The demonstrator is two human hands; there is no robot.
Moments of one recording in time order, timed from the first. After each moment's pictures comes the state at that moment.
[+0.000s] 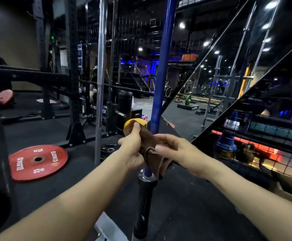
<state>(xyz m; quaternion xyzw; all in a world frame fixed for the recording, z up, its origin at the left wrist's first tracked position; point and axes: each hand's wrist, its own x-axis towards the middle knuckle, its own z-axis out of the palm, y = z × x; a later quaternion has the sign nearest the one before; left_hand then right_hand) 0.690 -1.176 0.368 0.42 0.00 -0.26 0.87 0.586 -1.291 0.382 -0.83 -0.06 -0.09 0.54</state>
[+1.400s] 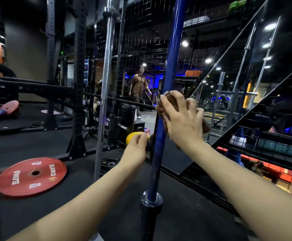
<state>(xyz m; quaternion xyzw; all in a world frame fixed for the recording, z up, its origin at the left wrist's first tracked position) 0.704 -1.170 0.385 0.67 -0.21 -0.01 0.72 0.679 -1.305 0.447 -0.81 0.03 -0.56 -0.16</state>
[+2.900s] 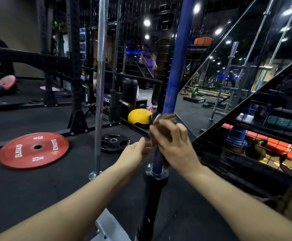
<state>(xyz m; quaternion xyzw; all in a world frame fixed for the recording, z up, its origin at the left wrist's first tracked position) 0.728 -1.176 0.291 0.67 -0.16 -0.13 0.72 0.709 -1.334 0.283 -0.81 -0.11 -0.54 -0.21</state>
